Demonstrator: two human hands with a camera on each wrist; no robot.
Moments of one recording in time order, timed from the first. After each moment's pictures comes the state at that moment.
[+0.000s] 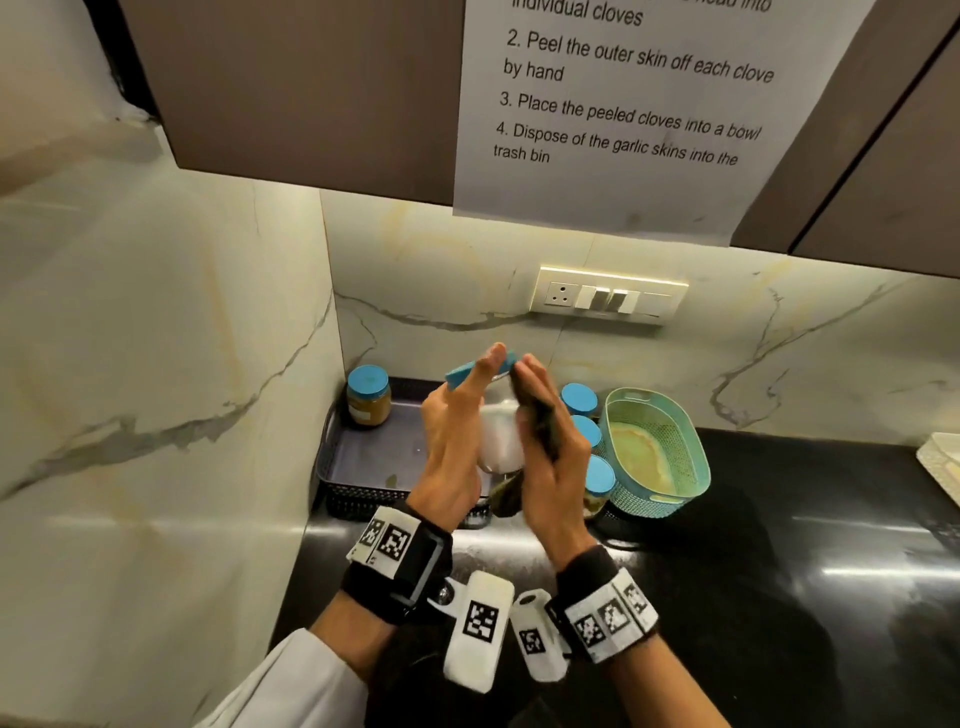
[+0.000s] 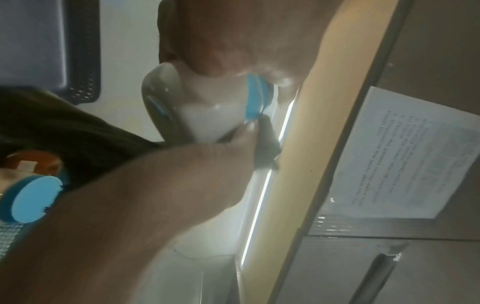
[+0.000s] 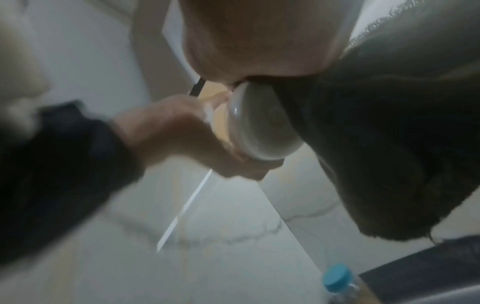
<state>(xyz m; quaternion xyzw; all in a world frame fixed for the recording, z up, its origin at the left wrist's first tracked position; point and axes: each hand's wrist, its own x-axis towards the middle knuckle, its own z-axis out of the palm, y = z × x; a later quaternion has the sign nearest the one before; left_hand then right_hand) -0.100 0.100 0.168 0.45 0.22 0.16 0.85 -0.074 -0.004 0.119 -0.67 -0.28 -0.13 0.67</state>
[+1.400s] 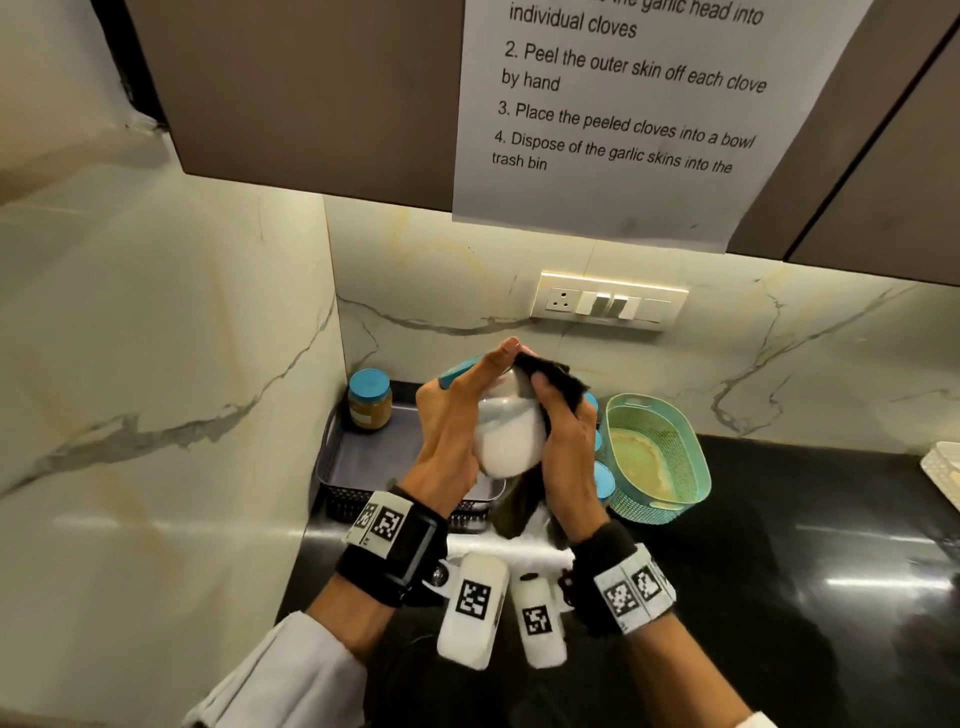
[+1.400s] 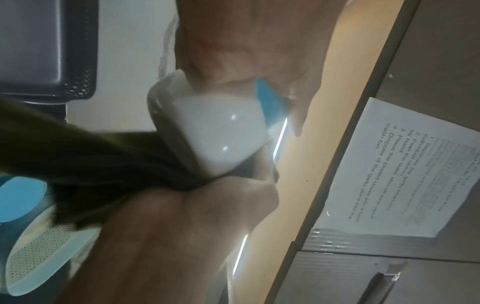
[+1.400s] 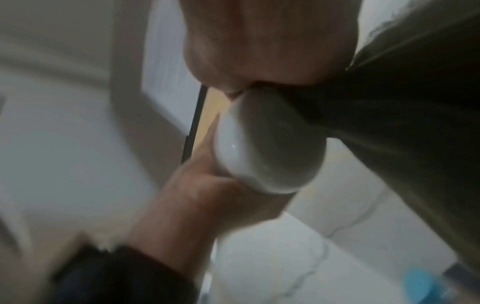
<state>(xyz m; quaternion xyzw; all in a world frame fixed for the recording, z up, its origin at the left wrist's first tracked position) -0.096 0.102 0.186 0.46 0.21 0.17 0.84 -0.069 -0.002 0.158 -0.63 -0.16 -0.01 0.76</state>
